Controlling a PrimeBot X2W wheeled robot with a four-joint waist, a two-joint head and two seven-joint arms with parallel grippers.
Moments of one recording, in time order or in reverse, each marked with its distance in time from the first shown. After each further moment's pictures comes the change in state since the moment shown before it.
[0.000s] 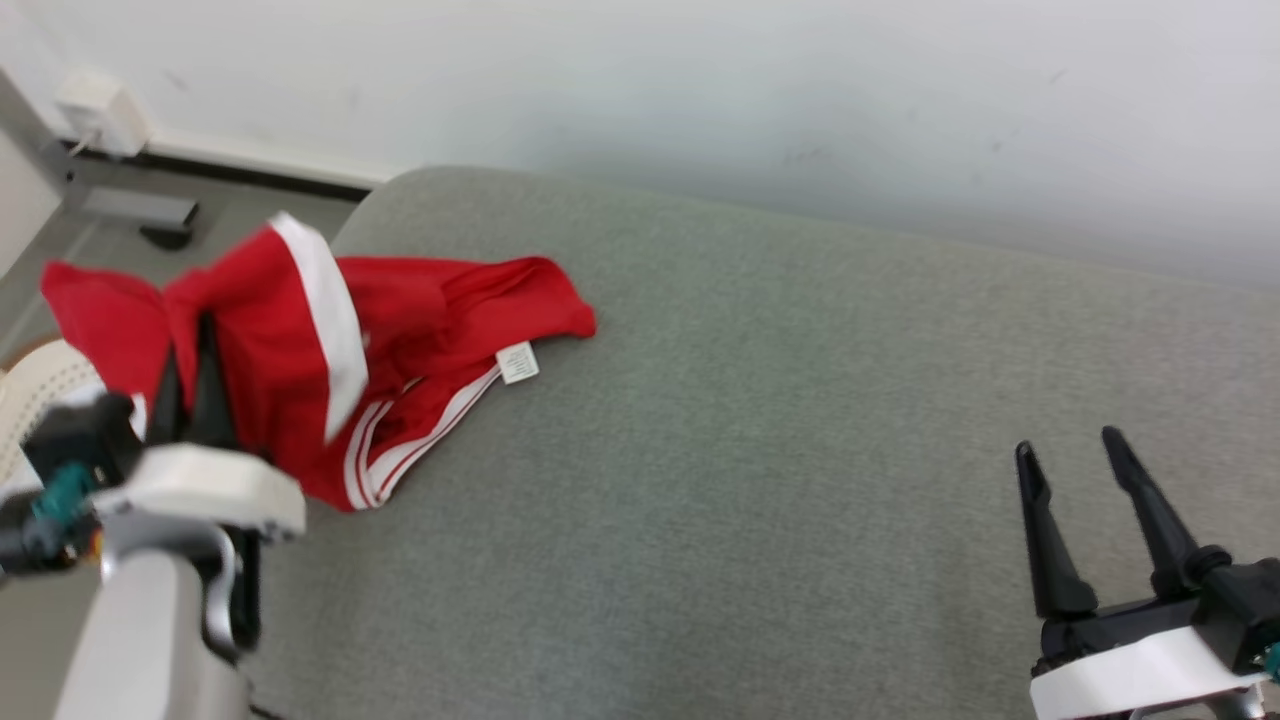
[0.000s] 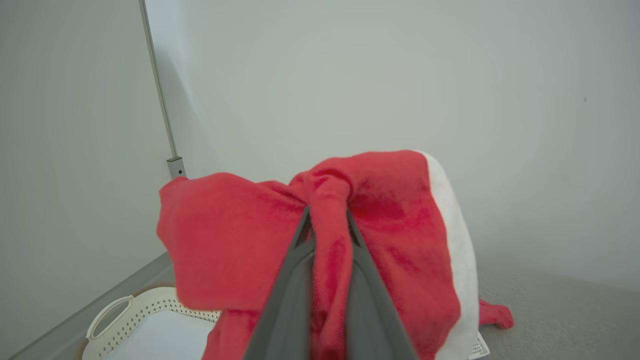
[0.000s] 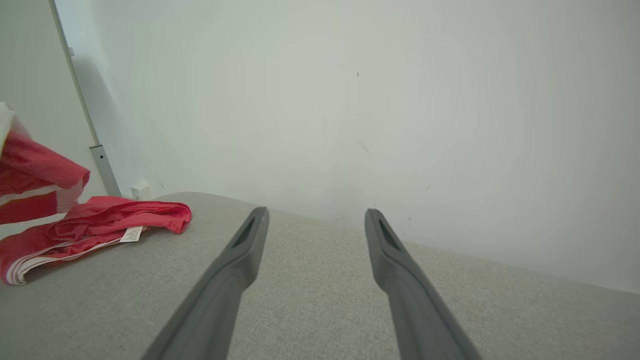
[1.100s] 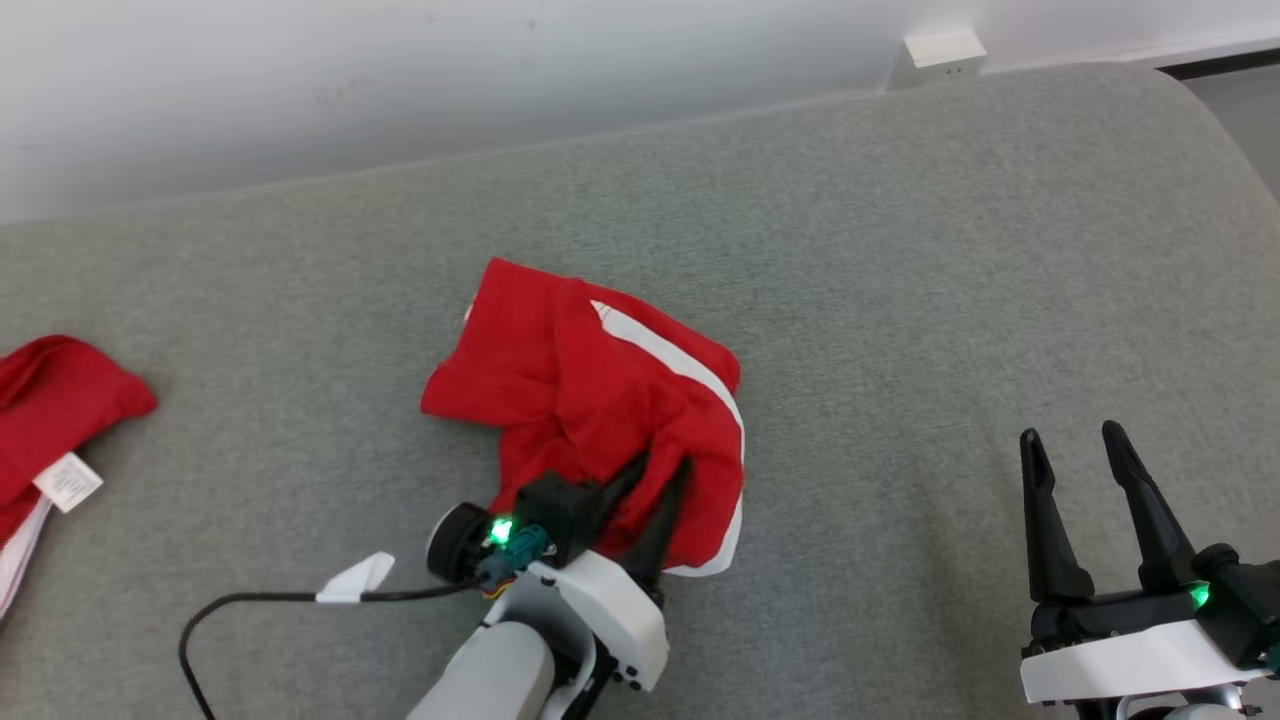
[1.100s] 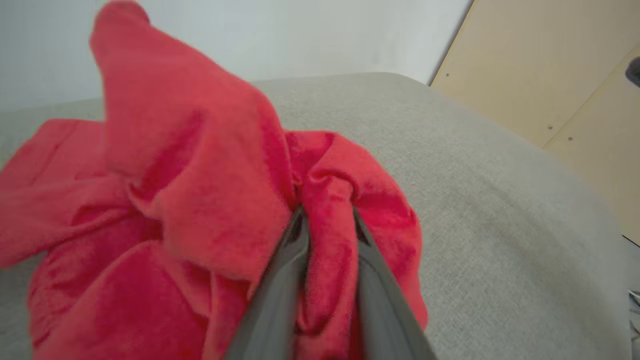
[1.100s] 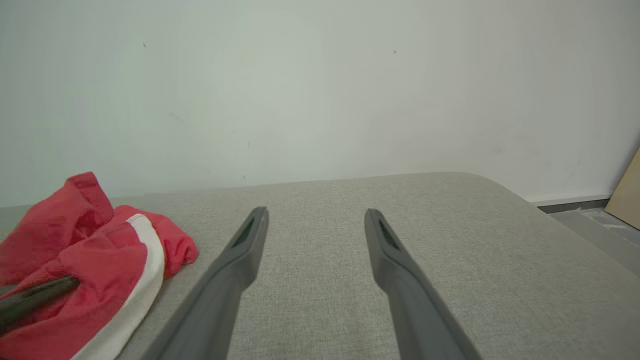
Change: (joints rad) left arm 0.040 -0.161 -0.633 -0.010 -0.078 -0.046 0.088; right arm -0.041 0.031 0.002 0.113 0.079 0.000 -0.115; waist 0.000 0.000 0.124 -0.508
